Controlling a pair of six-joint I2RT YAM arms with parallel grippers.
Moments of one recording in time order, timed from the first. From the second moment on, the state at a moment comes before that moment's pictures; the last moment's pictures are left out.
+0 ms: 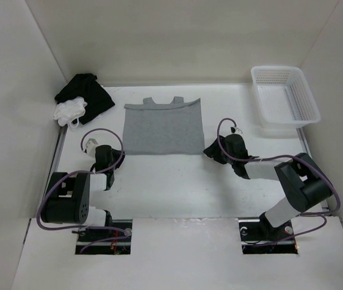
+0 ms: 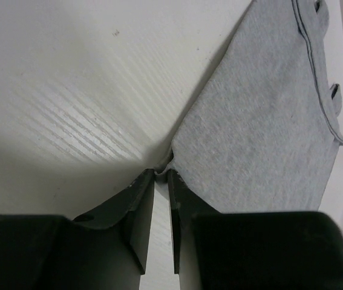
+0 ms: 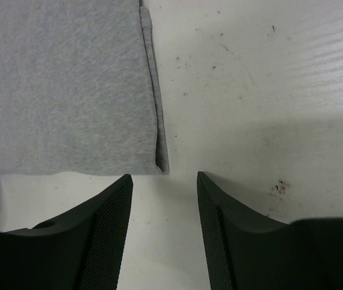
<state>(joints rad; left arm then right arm) -0.05 1.41 0.27 0.58 -0.12 -1.02 0.45 1.56 0.54 0.41 0.01 0.85</state>
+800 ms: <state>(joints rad) -0.09 1.08 0.28 0.48 -0.12 -1.03 0.46 1.45 0.57 0.35 -0.01 0.88</state>
